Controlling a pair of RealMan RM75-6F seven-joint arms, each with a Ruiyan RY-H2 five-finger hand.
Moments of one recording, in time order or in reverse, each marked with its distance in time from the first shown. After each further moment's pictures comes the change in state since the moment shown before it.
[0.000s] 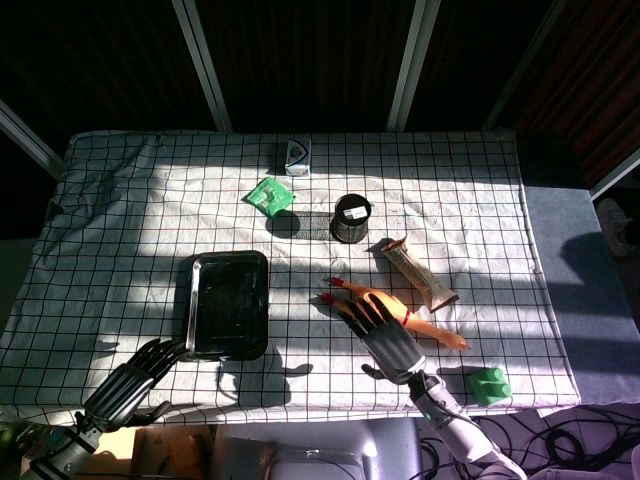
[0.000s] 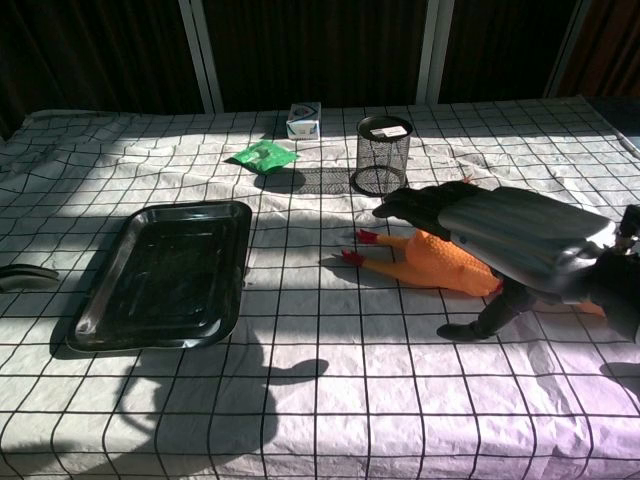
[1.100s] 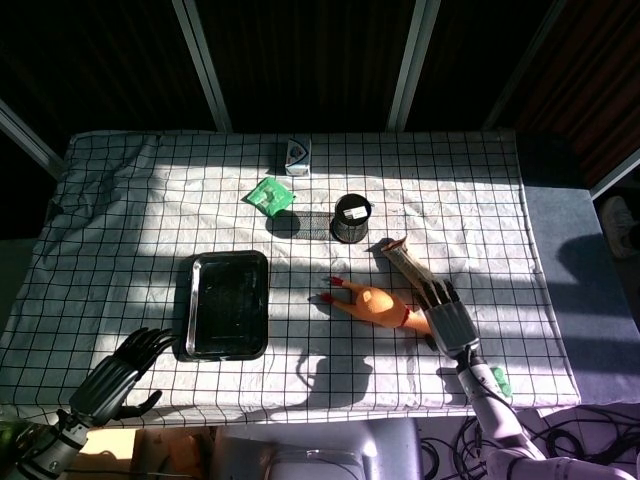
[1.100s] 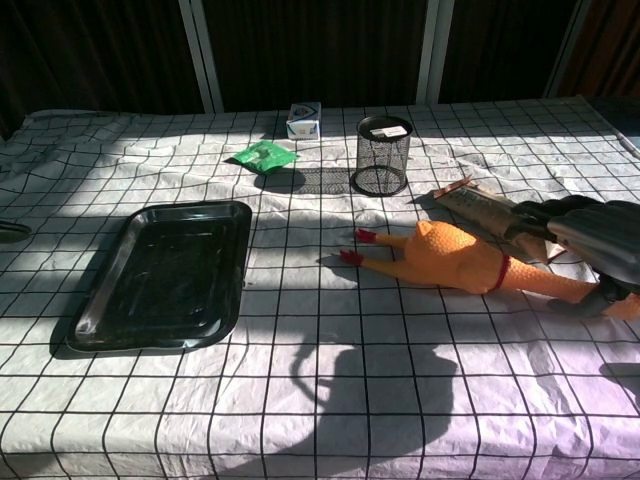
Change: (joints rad) left arm 0.015 -0.008 -0.009 0.071 0.032 0.129 -0.110; right arm -0.021 0.004 0.009 0.262 0.229 0.027 -0.014
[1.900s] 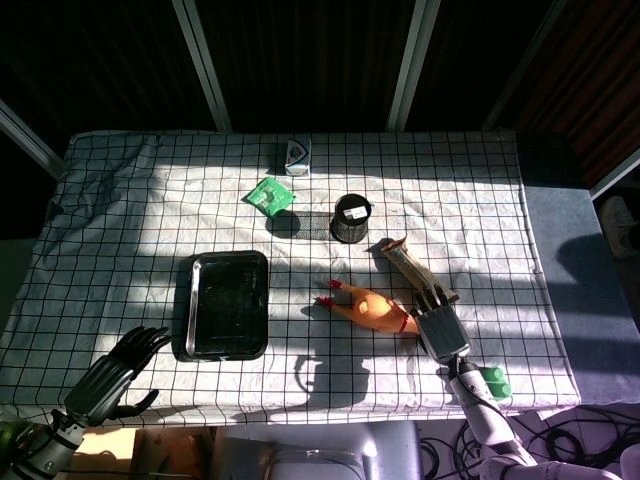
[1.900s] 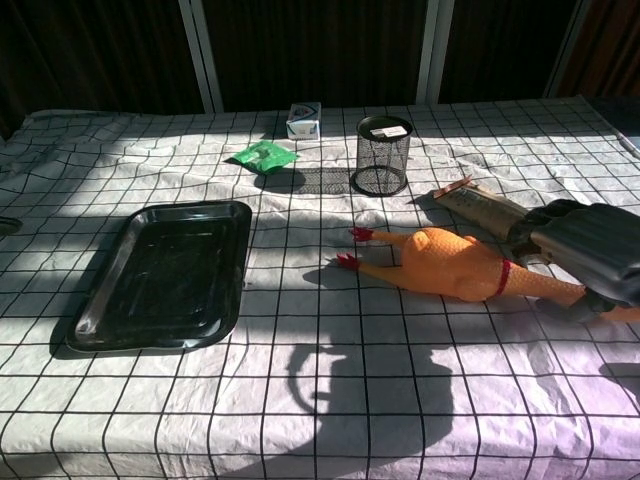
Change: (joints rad) left arm 0.001 0.008 0.006 0.009 0.000 0.020 -0.027; right arm 0.003 -0.049 -0.044 0.035 -0.061 0.073 -0.088
